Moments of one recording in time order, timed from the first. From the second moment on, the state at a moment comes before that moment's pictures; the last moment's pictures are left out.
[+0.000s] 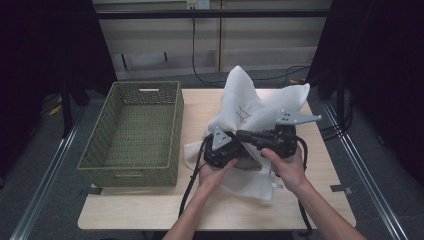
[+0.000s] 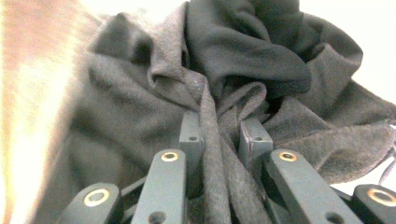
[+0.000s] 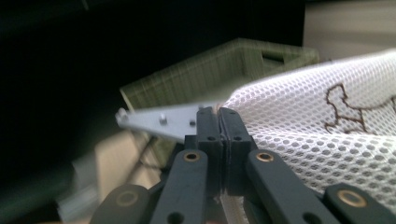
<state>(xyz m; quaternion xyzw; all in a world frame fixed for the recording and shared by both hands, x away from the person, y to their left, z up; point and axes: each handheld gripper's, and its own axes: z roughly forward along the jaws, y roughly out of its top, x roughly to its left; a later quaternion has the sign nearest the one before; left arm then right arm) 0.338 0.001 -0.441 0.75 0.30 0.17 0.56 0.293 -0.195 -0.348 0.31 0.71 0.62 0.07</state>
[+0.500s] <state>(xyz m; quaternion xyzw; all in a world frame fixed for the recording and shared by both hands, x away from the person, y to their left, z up) 0.344 0.008 -0.402 0.74 0.28 0.21 0.57 0.290 -0.198 -0.328 0.31 0.69 0.65 0.07</state>
